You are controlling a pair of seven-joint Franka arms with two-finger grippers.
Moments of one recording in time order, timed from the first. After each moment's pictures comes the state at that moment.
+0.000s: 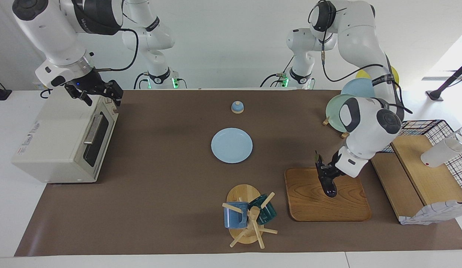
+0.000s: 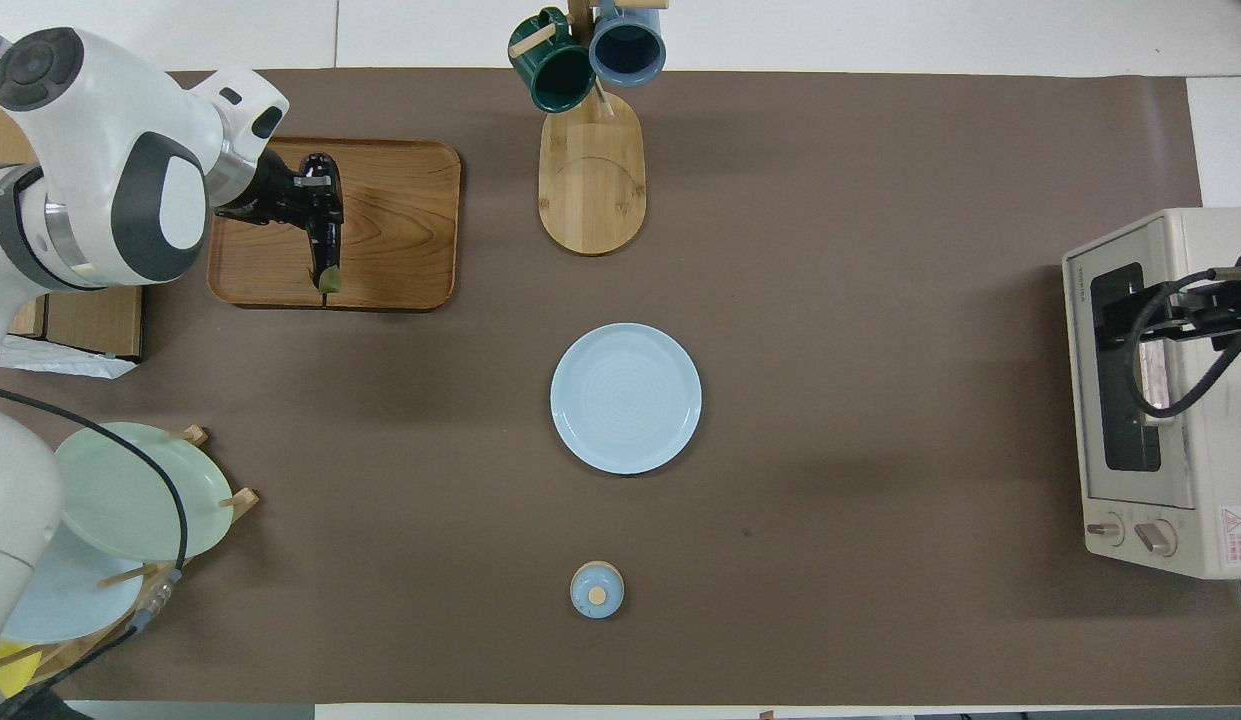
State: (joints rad) left arm -0.08 0.57 -0.05 -1.45 -0.12 2.08 -0.10; right arm 0.05 -0.01 -0.10 -1.65 -0.02 1.53 -0.03
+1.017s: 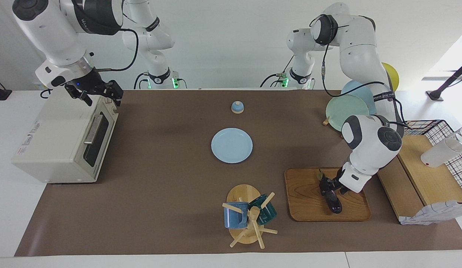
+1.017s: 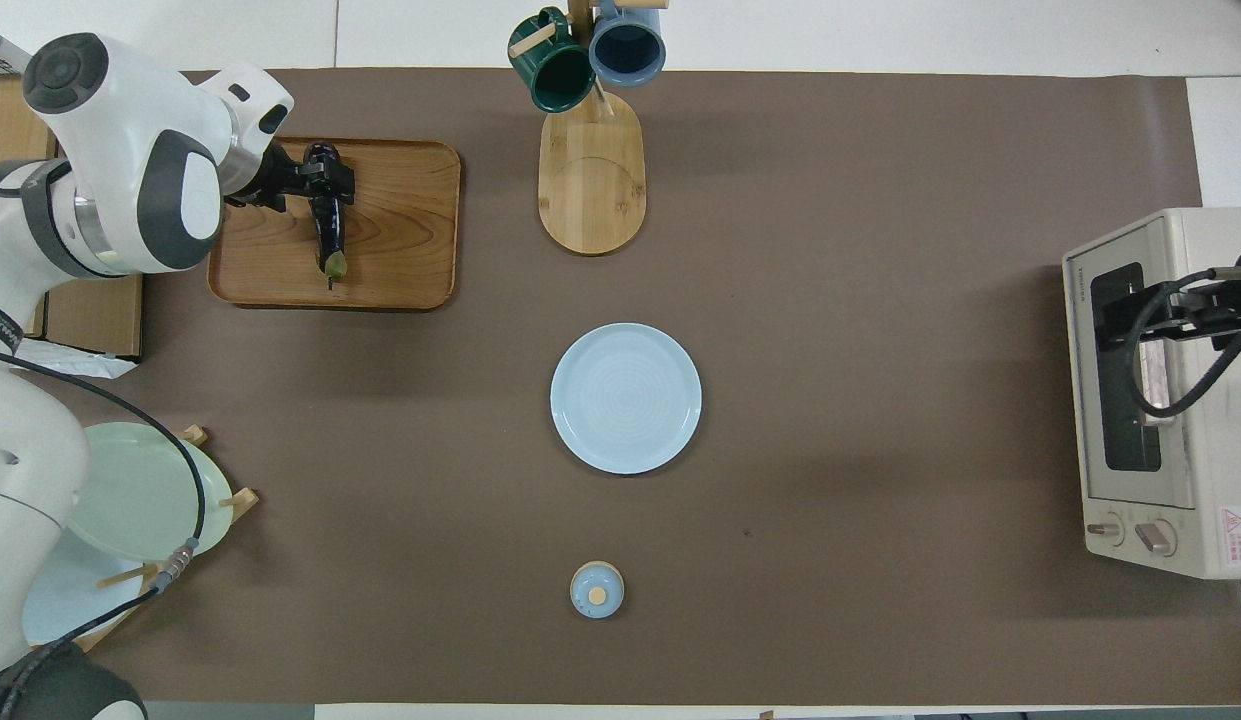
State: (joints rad) left arm -0.07 0.63 -0.06 -1.41 -0.09 2.13 -0.06; right arm 0.05 -0.01 -0.10 -1.65 -0.02 1.53 -0.03
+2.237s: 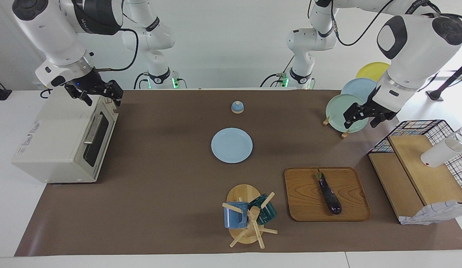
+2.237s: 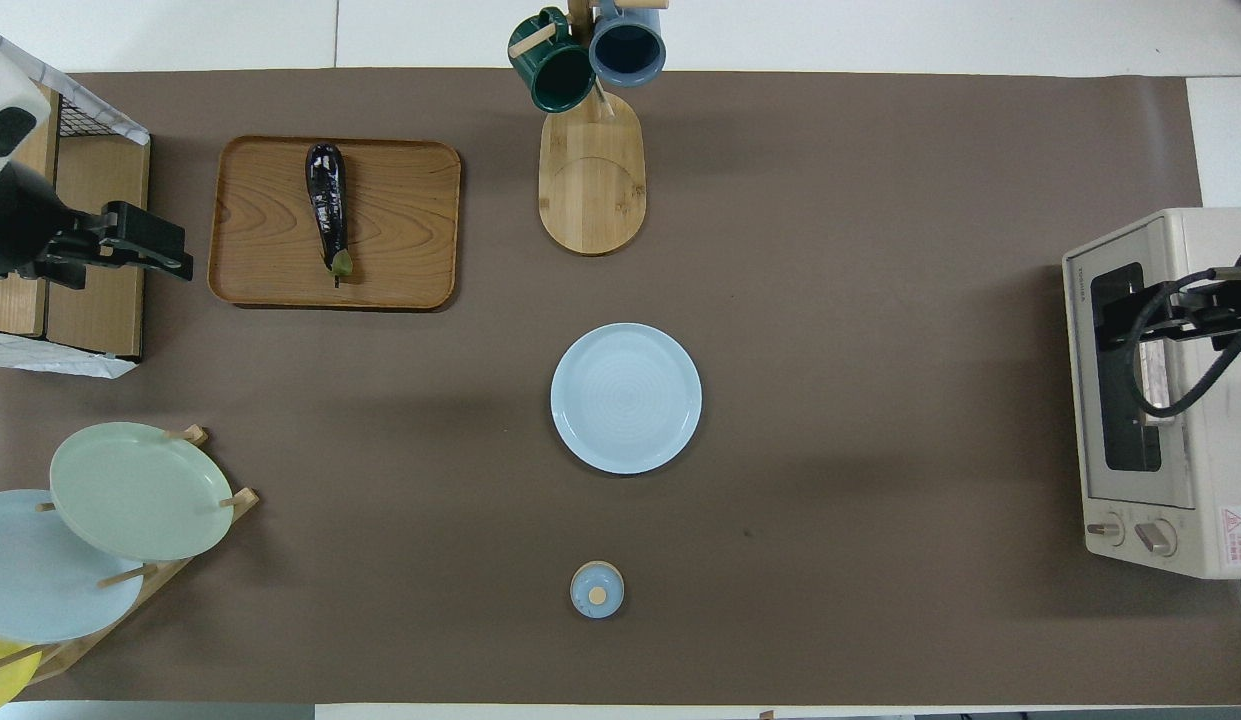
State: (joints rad) left arm -0.06 0.11 -0.04 -1.49 -0.05 1.55 -0.07; right arm 0.05 -0.01 -0.10 -1.65 -0.02 1.53 -0.03
